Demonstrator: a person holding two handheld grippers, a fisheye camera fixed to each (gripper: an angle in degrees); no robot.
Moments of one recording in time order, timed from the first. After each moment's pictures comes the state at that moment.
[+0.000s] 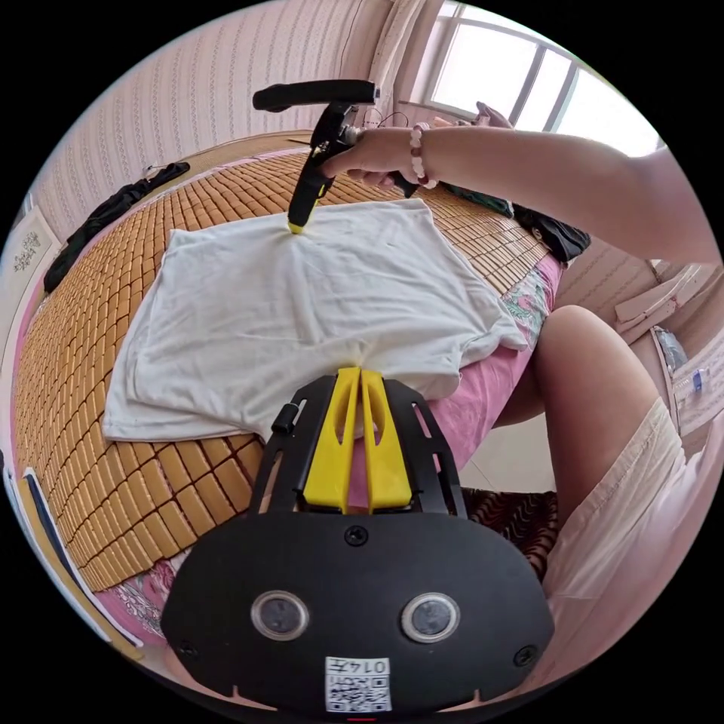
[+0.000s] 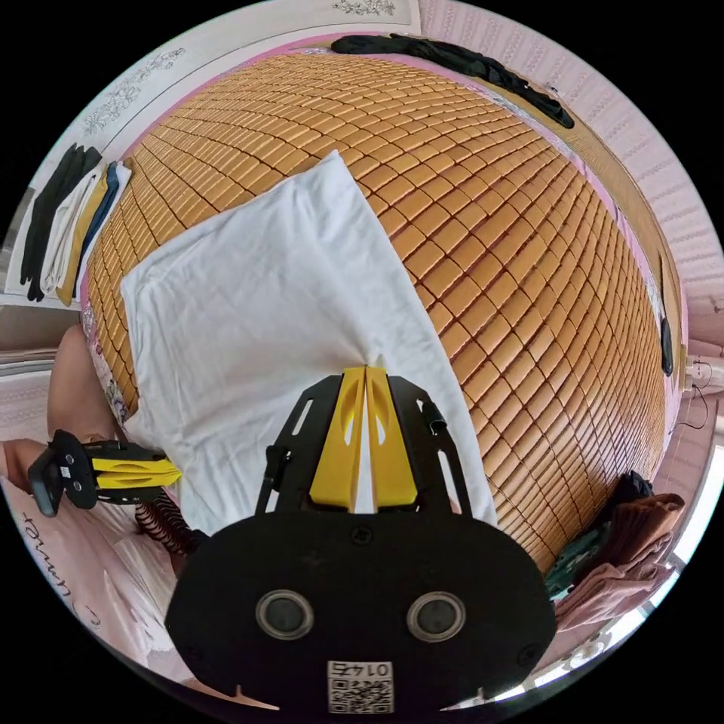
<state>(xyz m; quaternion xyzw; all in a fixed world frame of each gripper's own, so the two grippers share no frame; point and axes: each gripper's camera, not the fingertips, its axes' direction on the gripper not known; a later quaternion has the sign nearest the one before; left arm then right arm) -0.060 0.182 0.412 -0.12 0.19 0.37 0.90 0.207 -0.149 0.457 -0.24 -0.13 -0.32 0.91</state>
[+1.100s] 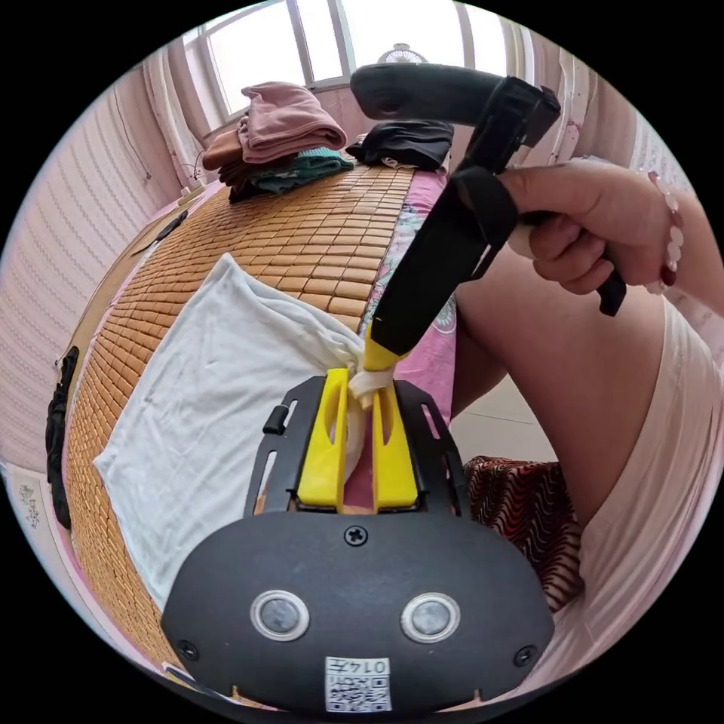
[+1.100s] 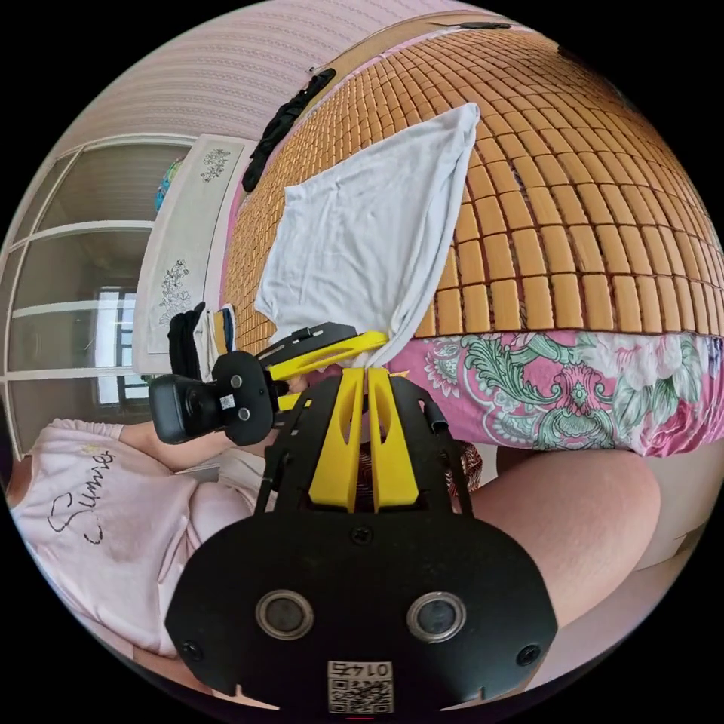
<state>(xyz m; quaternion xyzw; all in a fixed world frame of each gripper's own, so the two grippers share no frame) 0.074 0.277 0.375 -0.08 0.21 0.62 0.75 0.482 0.099 0.350 -0.21 -0.43 0.14 0.87</state>
